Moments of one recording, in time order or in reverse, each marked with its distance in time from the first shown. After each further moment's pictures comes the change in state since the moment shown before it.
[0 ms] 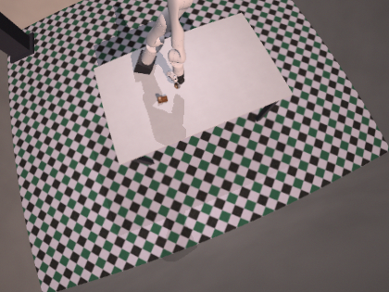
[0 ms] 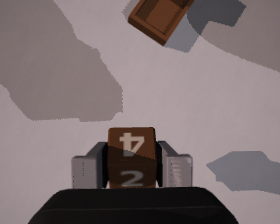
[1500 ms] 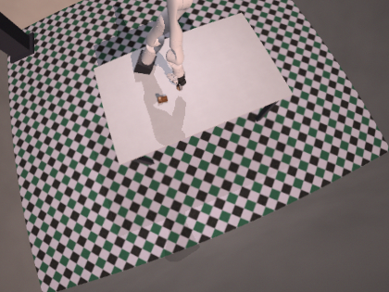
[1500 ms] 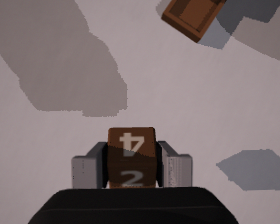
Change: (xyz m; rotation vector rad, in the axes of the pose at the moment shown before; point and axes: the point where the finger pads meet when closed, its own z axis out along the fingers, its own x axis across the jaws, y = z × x) arm -0.023 -0.001 -0.003 -0.037 -0.080 -0.008
